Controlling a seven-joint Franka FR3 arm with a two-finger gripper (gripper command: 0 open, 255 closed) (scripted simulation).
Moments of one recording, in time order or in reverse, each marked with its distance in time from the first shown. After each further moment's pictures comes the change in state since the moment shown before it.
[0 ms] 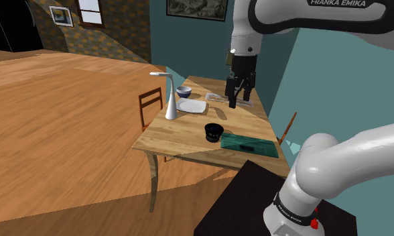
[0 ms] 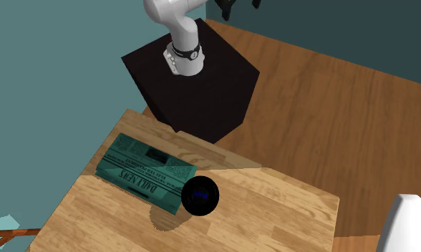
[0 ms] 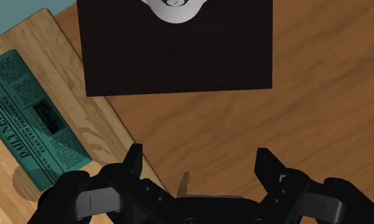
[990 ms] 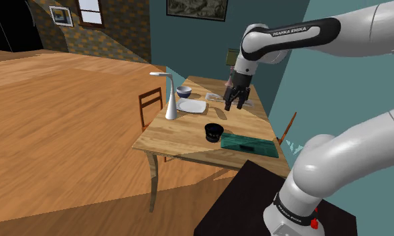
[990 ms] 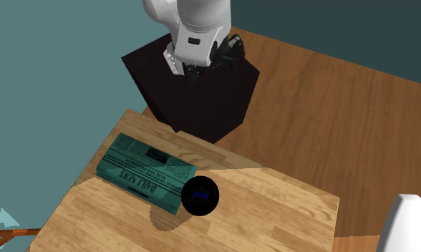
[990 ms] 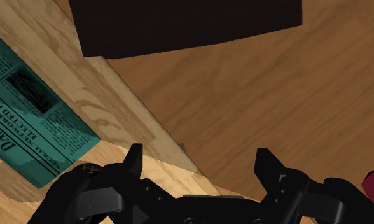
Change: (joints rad) arm -0.090 0.185 -0.306 -0.112 0.000 0.387 -0.238
